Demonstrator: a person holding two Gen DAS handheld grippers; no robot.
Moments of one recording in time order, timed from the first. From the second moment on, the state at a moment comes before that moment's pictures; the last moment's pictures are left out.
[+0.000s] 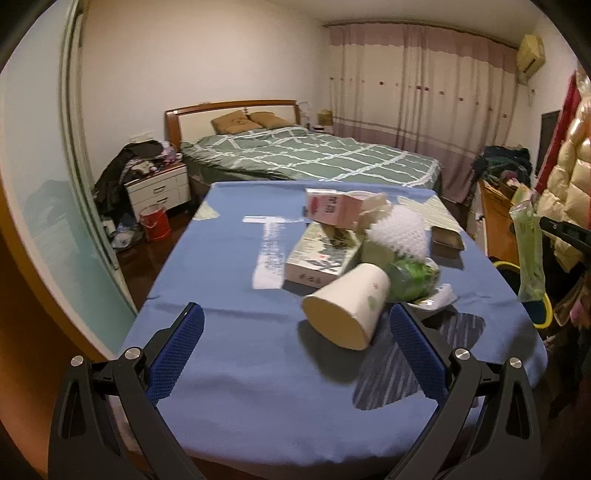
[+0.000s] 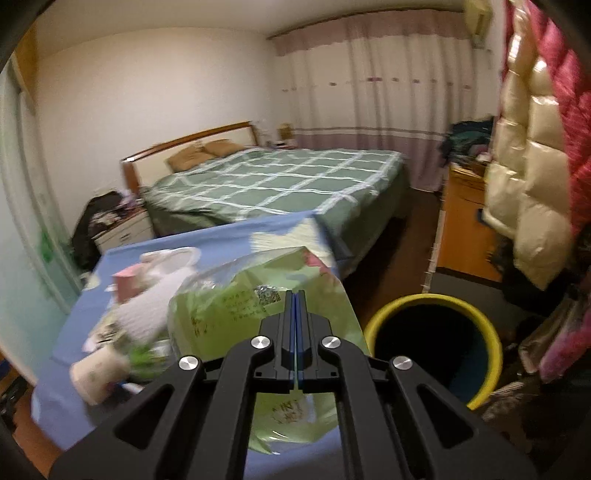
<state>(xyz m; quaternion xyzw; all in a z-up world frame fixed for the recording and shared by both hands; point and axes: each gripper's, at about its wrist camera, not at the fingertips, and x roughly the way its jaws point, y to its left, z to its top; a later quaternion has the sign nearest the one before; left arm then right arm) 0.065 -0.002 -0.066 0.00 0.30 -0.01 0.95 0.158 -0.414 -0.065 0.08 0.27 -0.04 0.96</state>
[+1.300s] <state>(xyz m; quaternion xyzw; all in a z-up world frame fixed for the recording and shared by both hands) 0.178 -0.060 -0.126 0.11 0.36 -0.16 0.91 0.231 -0.546 -0.153 0.13 0.36 -0.18 0.90</state>
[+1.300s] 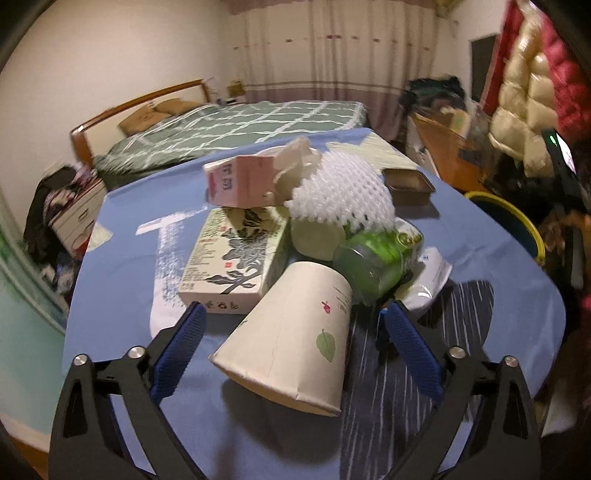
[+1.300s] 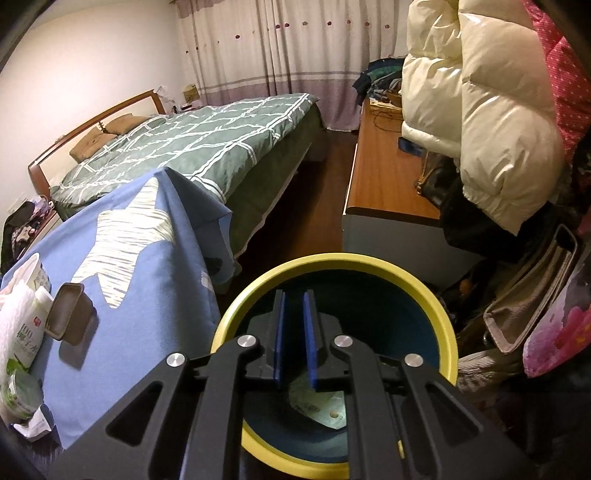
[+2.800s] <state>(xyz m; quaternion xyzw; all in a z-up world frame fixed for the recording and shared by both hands) 0.150 -0.089 -0.080 0.11 0.35 -0.23 0.90 0.186 -0.538 -0.141 0.16 0.35 -0.14 0.91</state>
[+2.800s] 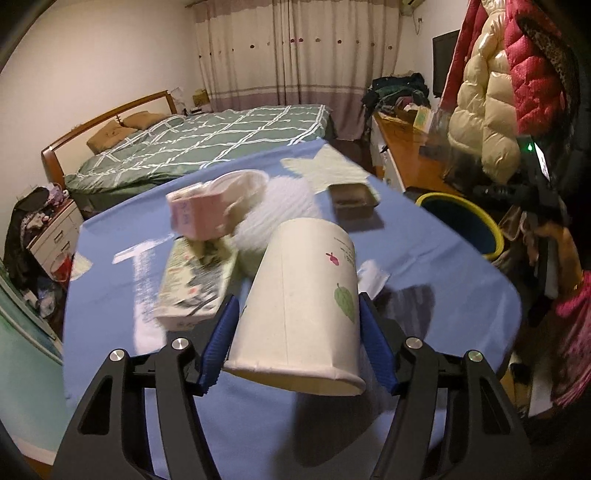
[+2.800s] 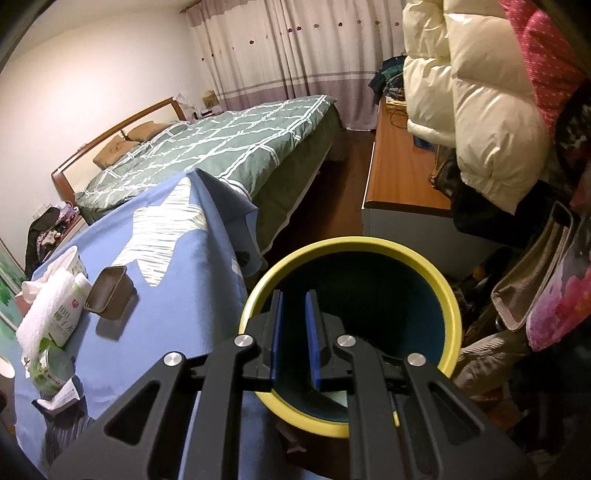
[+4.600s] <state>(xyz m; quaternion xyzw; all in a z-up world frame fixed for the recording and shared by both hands) 0.192 -0.249 -0.046 0.08 0.30 -0.21 0.93 0.137 -0.550 -0.152 0.13 0.35 -0.16 0.91</state>
